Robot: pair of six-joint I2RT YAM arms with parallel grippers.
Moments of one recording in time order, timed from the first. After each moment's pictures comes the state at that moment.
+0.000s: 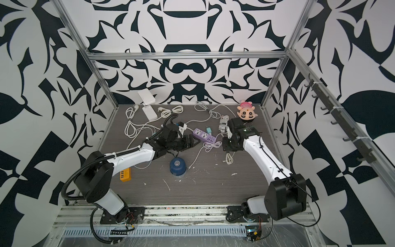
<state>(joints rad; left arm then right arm) -0.73 1.64 1.04 0.04 0.37 -0.90 0.23 1.36 1.16 -0.98 -0.09 0.26</state>
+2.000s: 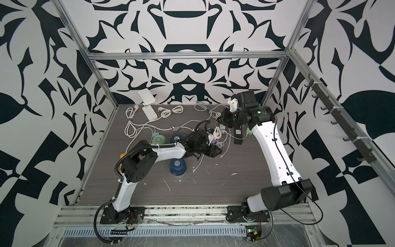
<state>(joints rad) -0.93 2.16 1.43 0.10 0.37 -0.48 0.20 1.44 1.70 -1.11 -0.44 0.53</state>
